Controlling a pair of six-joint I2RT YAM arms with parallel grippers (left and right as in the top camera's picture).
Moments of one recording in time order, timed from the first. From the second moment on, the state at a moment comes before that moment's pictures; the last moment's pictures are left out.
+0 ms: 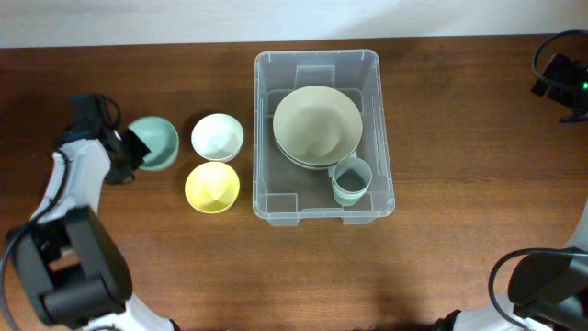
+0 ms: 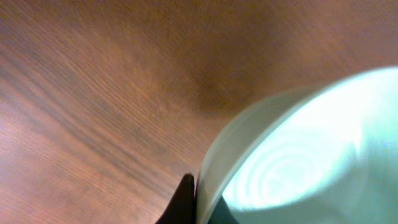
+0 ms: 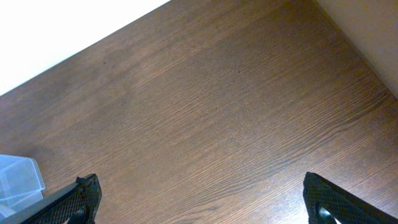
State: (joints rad) left arm 0.29 1.87 1.31 -0.67 0.03 -0.43; right arm -0.48 1.76 1.90 -1.02 -0.05 0.09
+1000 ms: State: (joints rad) left arm -0.47 1.60 1.41 -0.91 0.11 -0.25; right arm -0.48 1.76 1.90 -1.02 -0.05 0.09
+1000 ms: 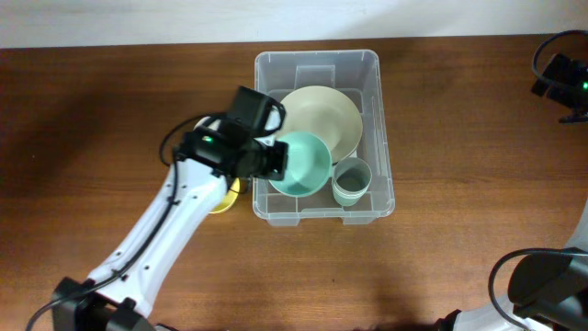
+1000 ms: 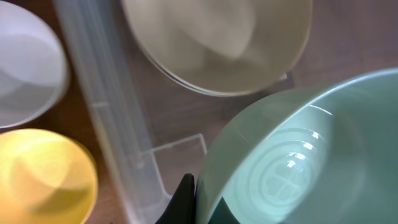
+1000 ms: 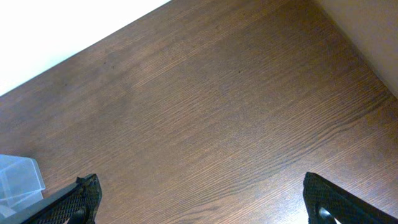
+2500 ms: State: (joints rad) left arm -0.02 2.07 1.58 -0.82 0.01 -0.32; right arm -0.48 1.76 1.90 -1.02 -0.05 0.09
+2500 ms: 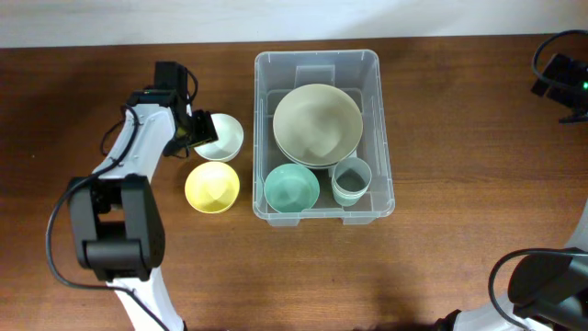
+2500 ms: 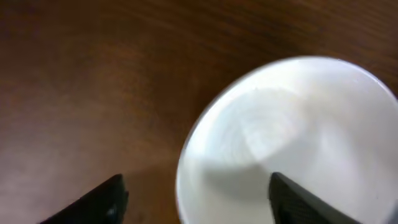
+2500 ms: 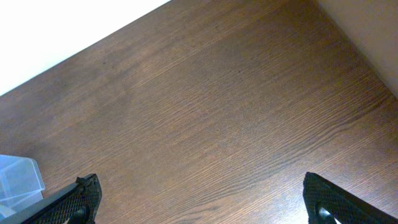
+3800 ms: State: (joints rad) left arm -0.19 1.86 1.88 -1.24 0.21 -0.15; right arm -0.48 1.76 1.90 -1.02 -0.05 0.08
